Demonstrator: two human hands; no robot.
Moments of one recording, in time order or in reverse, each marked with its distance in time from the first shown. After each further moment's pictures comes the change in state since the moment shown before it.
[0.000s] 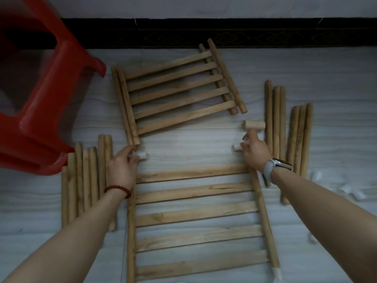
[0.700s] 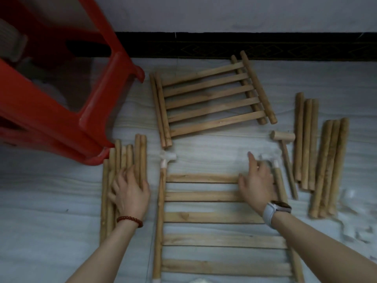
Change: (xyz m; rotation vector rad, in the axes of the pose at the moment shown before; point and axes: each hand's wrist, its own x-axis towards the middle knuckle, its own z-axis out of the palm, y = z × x) left_hand -0.058 -0.040 -0.032 0.265 0.095 -0.266; right_hand -0.078 -0.057 0.044 -0.171 0.087 -0.102
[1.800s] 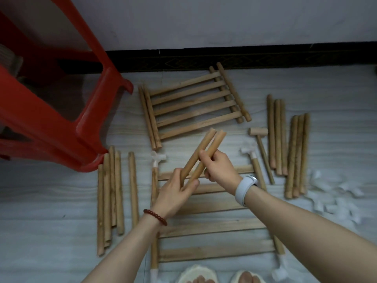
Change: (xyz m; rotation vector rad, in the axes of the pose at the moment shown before) left_hand -0.061 0.076 -0.029 -0.377 -0.585 0.431; right_hand -0.023 -0.076 -0.035 0.847 -0.215 0.062
